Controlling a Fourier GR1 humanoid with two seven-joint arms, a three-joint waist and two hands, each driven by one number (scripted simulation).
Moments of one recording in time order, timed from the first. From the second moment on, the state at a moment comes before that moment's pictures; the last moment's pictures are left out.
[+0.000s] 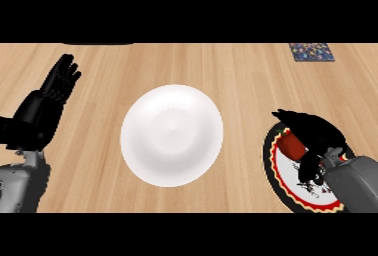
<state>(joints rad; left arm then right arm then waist) -0.27 0.31 0.06 -1.60 0.07 -0.04 0.11 -0.34 -0.55 0.38 -1.43 0.68 0.50 0.36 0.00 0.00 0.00</state>
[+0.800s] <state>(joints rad) -0.26 0.29 0.09 -1.63 0.06 -0.08 0.13 -0.38 -0.44 0.33 -1.21 0.91 0.24 0.15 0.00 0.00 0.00</state>
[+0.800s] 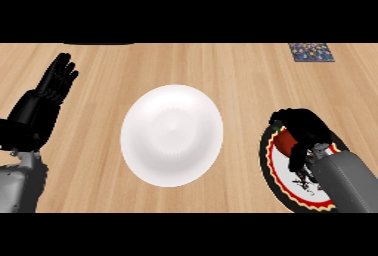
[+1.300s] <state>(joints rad) -0.26 0.28 0.10 -1.63 0.05 -0.08 0.13 -0.32 -0.57 0.15 -1.14 0.91 0.04 0.02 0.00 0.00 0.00</state>
